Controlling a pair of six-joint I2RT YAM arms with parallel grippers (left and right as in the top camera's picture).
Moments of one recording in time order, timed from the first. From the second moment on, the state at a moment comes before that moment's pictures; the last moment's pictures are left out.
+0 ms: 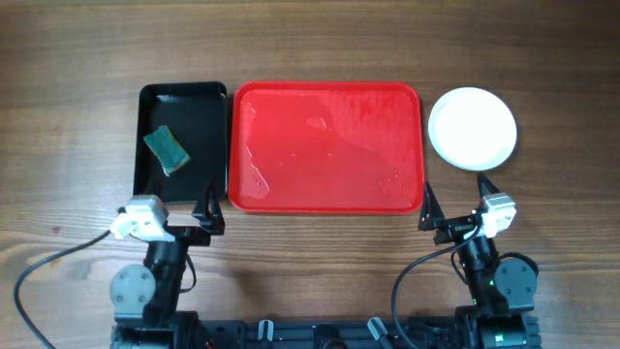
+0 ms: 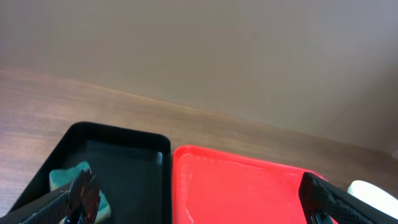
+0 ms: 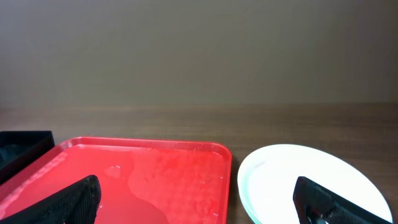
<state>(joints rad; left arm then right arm) -0.04 0.08 0.18 -0.15 0.06 -0.32 0.06 0.02 0.01 0.00 -0.12 0.09</state>
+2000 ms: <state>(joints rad) -0.04 0.01 0.01 -0.07 0.04 -0.32 0.06 0.02 0.01 0.00 -0.12 0.09</state>
